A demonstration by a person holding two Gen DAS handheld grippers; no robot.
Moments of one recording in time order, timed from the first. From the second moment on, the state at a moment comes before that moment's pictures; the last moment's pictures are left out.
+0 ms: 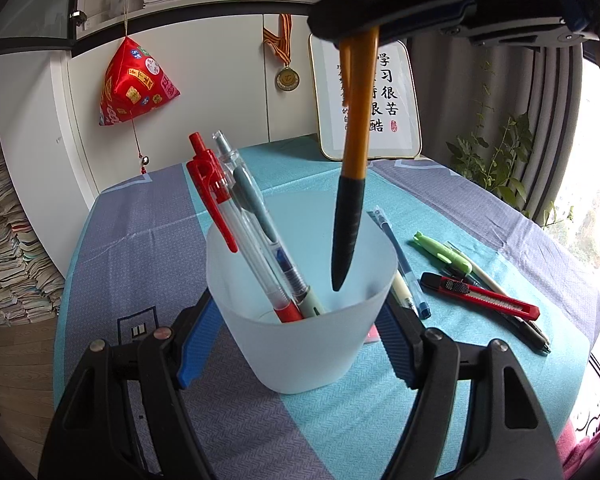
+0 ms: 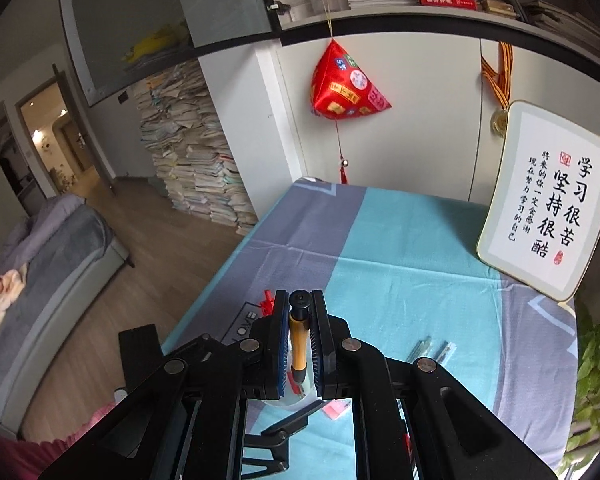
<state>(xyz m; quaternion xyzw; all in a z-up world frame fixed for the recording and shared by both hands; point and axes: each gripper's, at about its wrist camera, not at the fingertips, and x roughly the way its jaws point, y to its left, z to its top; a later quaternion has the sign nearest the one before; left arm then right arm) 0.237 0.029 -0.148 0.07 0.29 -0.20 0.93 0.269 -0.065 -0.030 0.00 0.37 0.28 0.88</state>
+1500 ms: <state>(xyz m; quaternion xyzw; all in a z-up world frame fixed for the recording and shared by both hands) 0.238 0.025 -0.147 0.08 0.29 -0.20 0.93 0.253 -0.099 -0.066 -0.08 0.40 0.18 0.90</state>
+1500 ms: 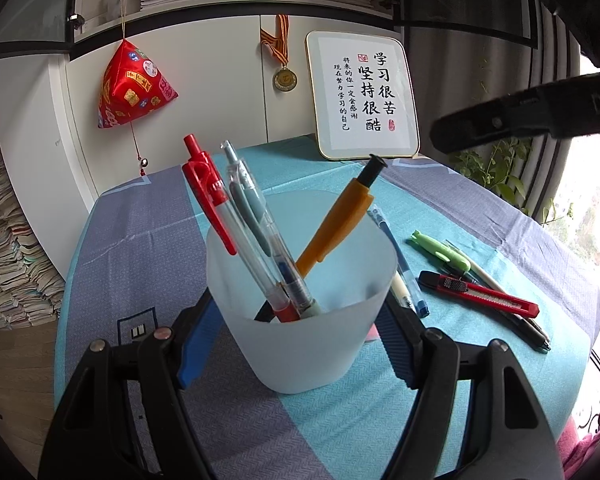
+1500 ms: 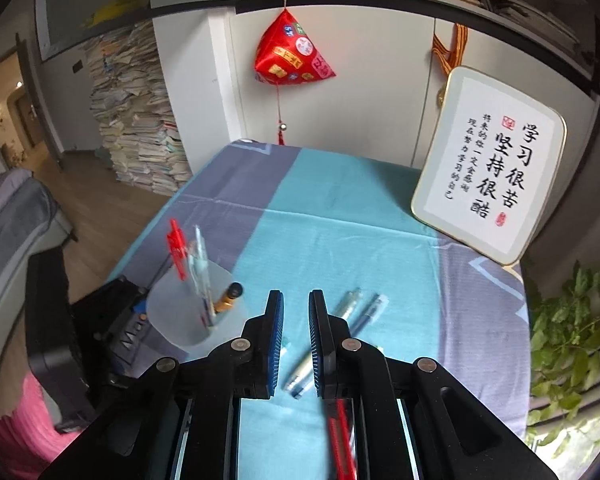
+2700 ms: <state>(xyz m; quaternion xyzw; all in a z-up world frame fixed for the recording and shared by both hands) 0.236 0.027 -0.148 0.08 0.30 -0.20 0.93 0.255 -0.126 -0.152 -0.11 0.50 0.18 0.84</state>
